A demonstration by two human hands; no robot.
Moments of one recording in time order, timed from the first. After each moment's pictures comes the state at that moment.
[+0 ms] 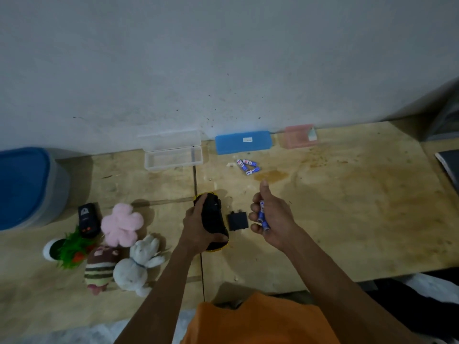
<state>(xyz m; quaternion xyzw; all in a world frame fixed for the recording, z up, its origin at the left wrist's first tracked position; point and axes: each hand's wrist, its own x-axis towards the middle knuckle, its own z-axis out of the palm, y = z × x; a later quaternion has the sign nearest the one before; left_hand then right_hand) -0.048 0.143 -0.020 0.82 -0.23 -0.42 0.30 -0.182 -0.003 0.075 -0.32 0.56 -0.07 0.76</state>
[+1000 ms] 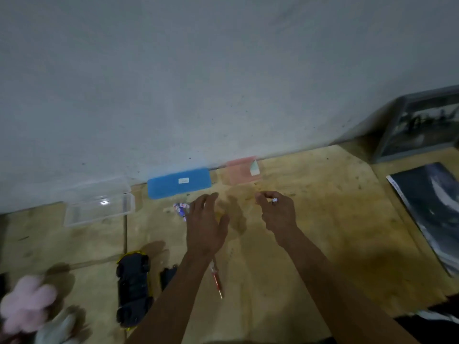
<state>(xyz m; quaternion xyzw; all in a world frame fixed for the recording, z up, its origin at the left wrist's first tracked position) -0.130 -0.089 -0.010 0.86 -0.41 -0.17 0.25 -0.255 -0.213 0.001 -0.52 0.61 -0.20 0.56</state>
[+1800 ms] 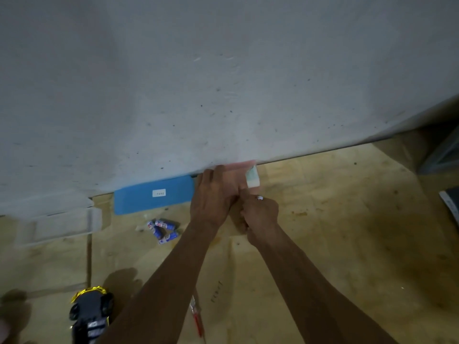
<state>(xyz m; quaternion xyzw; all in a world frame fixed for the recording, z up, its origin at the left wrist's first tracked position) -0.094 -0.229 -0.072 0.88 -0.42 -0.18 0.15 -0.192 -0.276 -0.065 -0.29 0.66 -0.16 0.67</state>
